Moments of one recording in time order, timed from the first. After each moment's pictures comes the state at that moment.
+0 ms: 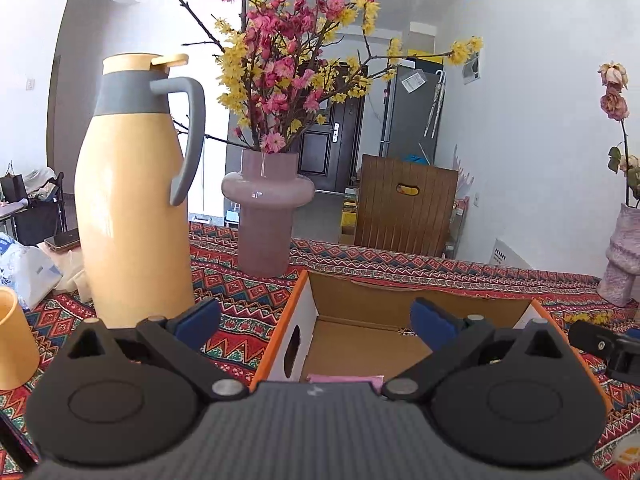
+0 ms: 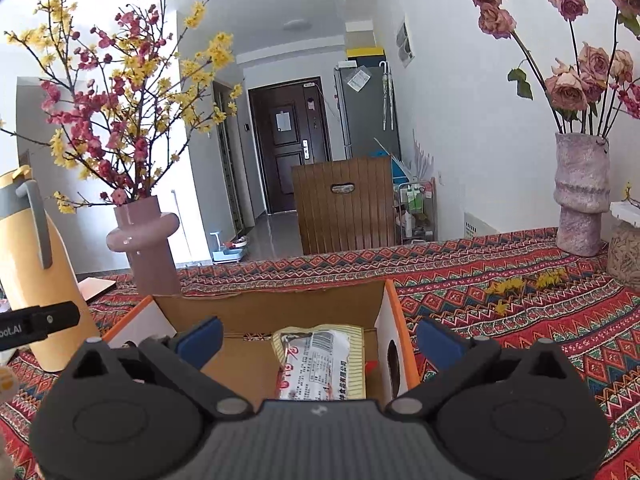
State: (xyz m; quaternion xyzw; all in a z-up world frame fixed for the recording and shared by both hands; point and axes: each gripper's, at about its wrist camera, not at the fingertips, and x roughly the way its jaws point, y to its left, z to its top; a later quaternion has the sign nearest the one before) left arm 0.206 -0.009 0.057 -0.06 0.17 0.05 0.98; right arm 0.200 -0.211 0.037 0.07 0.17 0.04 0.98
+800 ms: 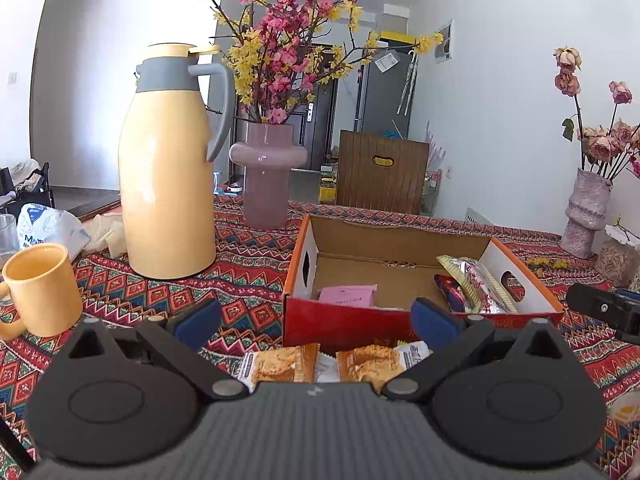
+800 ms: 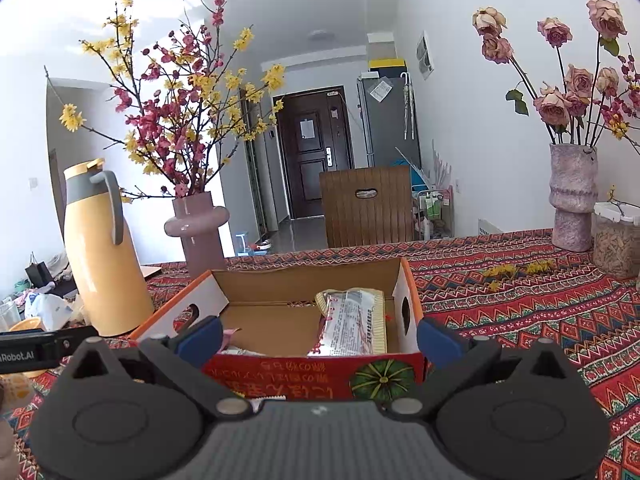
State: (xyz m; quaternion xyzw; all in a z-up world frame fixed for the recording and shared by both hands) left arm 0.101 0.015 0.041 -0.05 0.20 0.01 0.98; right arm 0.089 -0.198 0.034 0.06 0.17 0.07 0.98
